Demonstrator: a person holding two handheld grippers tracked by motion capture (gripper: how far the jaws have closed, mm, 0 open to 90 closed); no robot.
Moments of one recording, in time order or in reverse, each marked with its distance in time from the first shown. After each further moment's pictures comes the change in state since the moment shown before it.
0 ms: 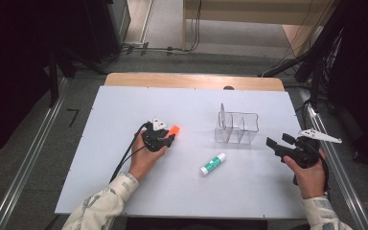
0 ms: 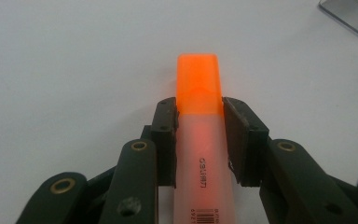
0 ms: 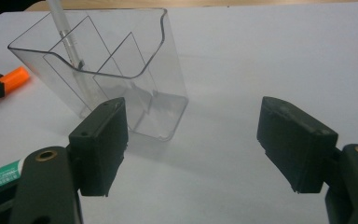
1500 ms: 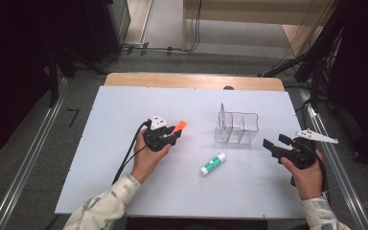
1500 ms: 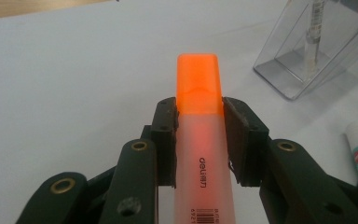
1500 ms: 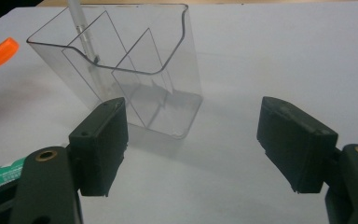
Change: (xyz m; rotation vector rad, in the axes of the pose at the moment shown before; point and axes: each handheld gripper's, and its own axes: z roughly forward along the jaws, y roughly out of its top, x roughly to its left) left arm -0.019 0.018 -0.025 -0.139 -0.092 -0.061; right arm 0.010 -0.001 0.001 0.010 0.029 -0.018
